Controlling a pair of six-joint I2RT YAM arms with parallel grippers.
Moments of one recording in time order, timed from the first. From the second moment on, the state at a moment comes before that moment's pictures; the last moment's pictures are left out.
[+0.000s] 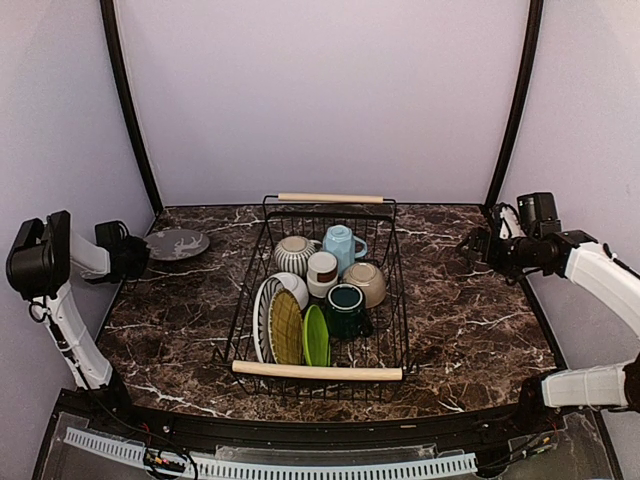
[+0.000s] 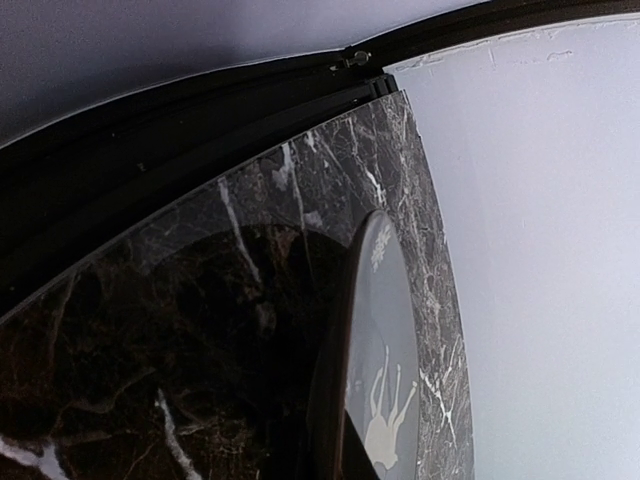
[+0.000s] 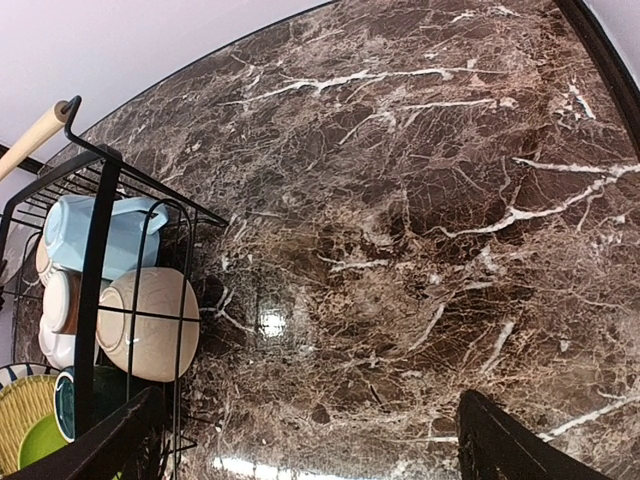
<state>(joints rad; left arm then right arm) 0.30 1.83 0.83 0.43 0.22 -1.09 0.14 1.10 0.84 -0.51 -0.24 0.40</state>
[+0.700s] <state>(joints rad) 0.30 1.56 0.76 0.19 0.25 -0.95 0.14 1.08 0.82 -0.50 -0.23 0.40</state>
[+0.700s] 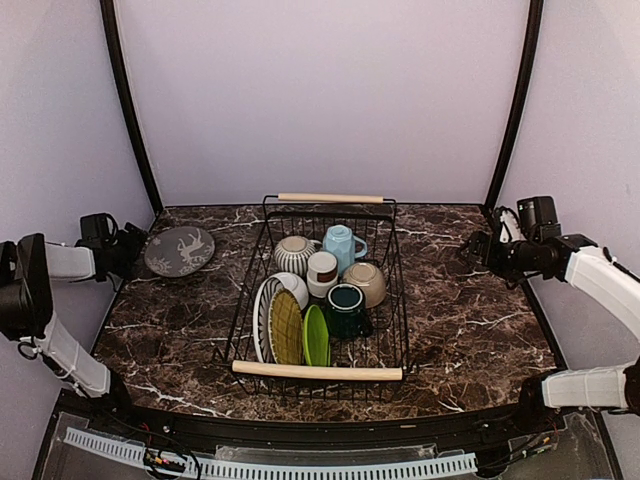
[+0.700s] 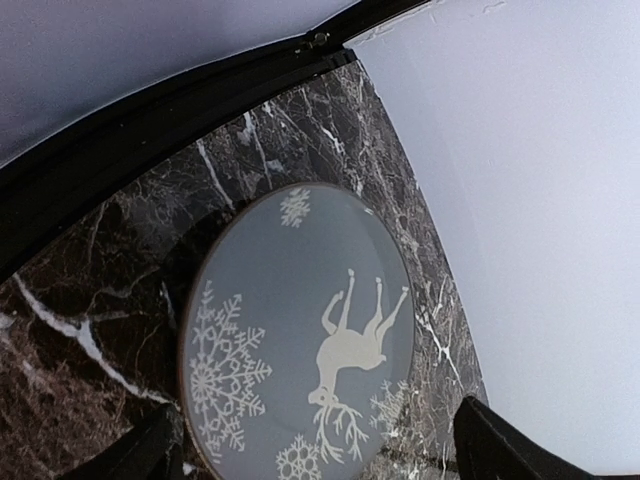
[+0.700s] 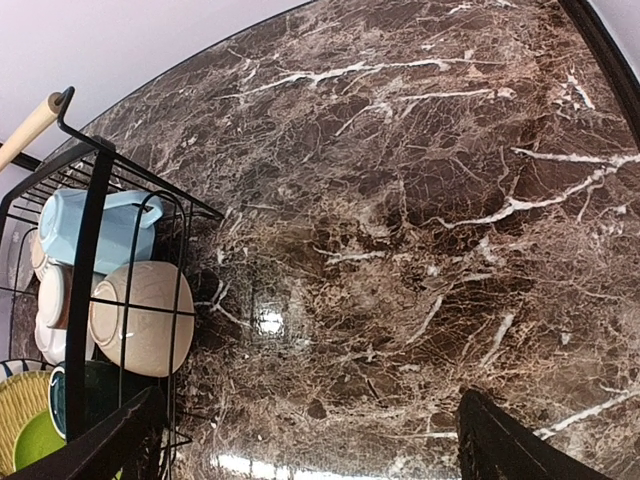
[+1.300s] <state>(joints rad) 0.24 1.04 0.62 -0.21 0.51 -0.71 0.14 1.08 0.78 -0.46 -0.27 0.41</state>
